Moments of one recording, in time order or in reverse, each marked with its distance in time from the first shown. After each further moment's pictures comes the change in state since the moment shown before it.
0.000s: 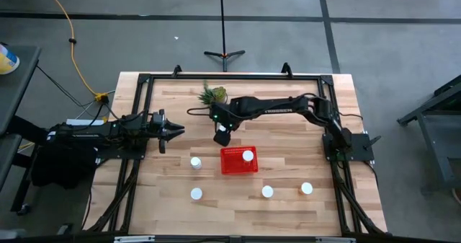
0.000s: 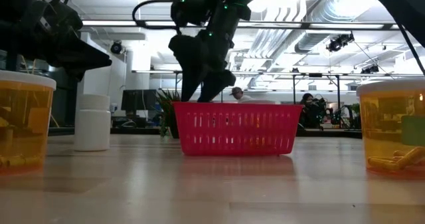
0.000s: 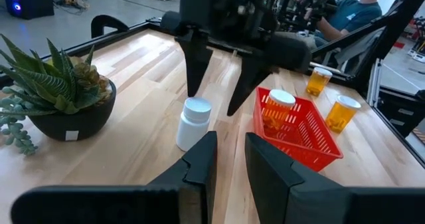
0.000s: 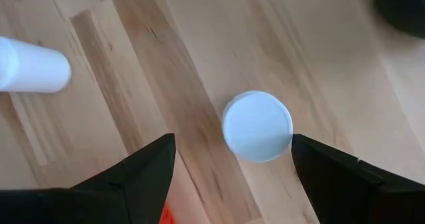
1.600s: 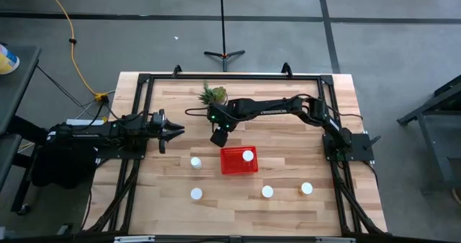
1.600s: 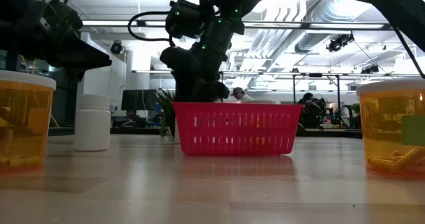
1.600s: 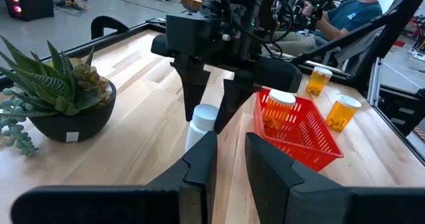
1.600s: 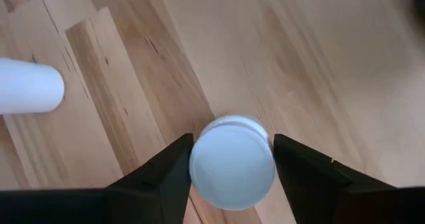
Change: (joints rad) left arm 0.000 0.000 0.000 0.000 0.000 0.008; right arm -0.012 0.058 0.000 0.094 -0.043 0.009
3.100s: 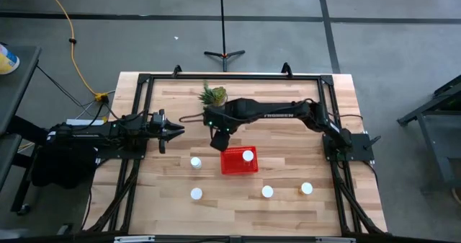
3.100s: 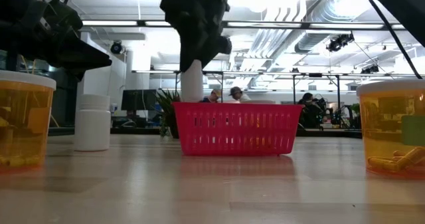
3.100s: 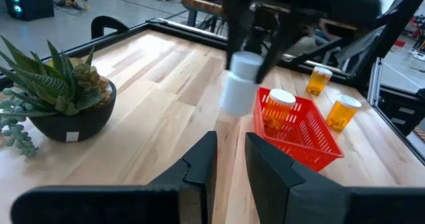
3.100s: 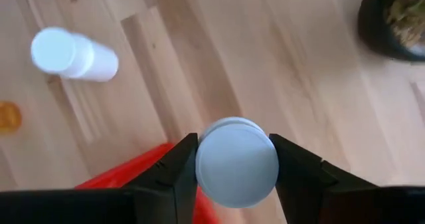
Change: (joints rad) left arm 0.000 0.000 0.000 0.000 0.000 0.000; right arm 0.117 -0.002 0.337 -0.407 0.136 0.025
